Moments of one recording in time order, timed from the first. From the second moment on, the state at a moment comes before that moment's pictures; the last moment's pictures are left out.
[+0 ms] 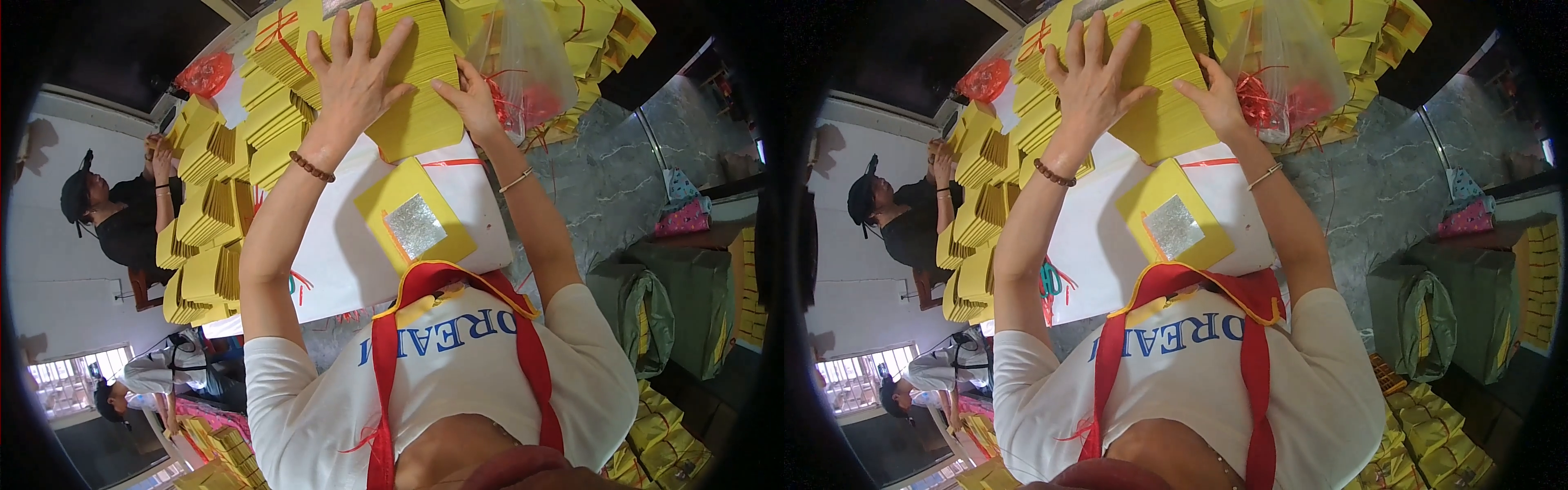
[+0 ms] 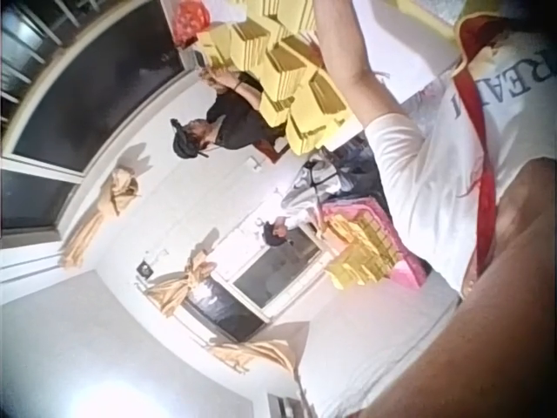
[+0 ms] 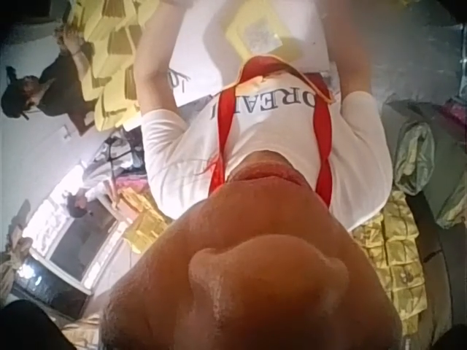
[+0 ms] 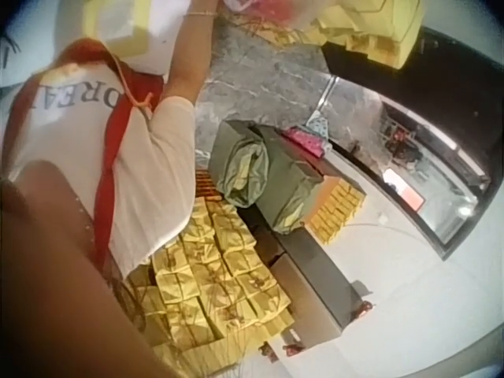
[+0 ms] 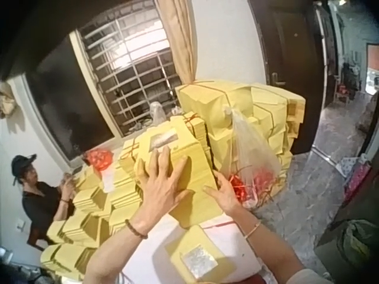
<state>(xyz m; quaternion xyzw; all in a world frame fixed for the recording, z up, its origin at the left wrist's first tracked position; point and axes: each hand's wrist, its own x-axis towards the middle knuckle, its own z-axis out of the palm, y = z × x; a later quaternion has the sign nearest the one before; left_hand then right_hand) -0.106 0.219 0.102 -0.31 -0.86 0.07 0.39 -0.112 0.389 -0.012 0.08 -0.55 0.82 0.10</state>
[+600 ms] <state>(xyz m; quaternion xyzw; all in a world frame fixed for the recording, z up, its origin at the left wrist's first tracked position) -0.112 0.217 0.107 -0.33 -0.85 0.05 0.41 -0.113 0.389 -0.012 0.08 -0.56 0.82 0.10</state>
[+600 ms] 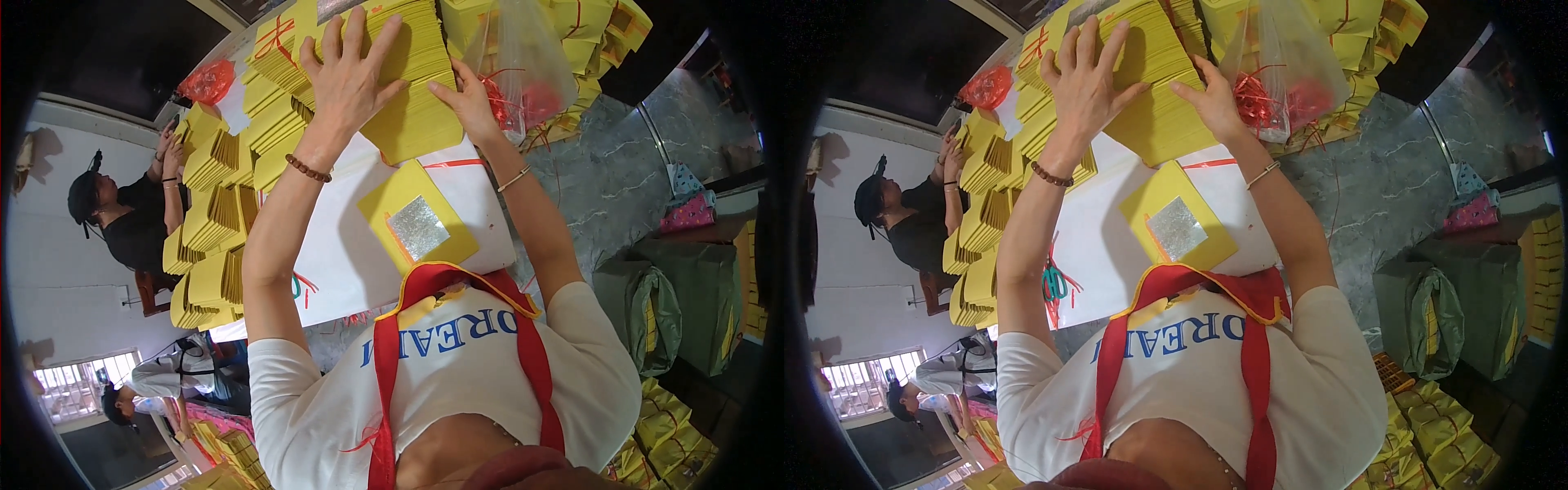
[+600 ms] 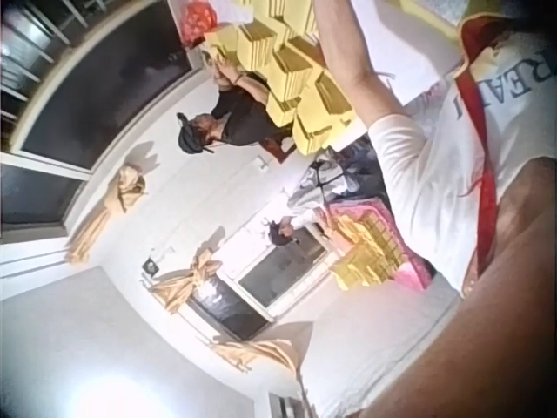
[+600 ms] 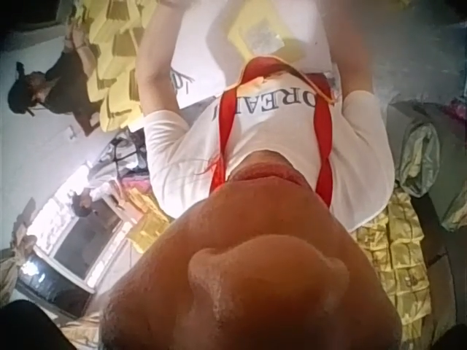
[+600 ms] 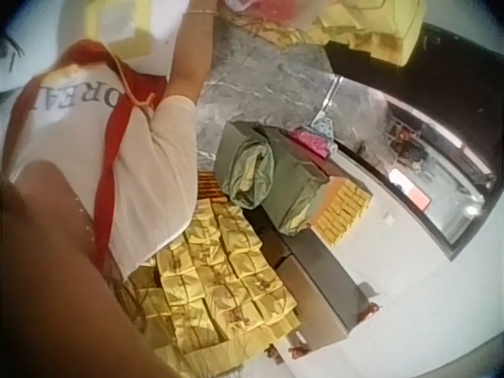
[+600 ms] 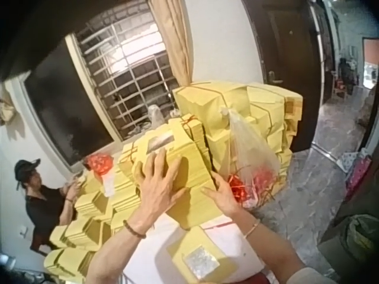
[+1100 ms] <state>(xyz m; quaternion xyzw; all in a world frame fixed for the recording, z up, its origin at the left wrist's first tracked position) -0.112 0.216 0.104 -0.32 -0.86 0.07 0.40 -0.117 0.386 0.002 0.01 -0.51 0.85 0.08</state>
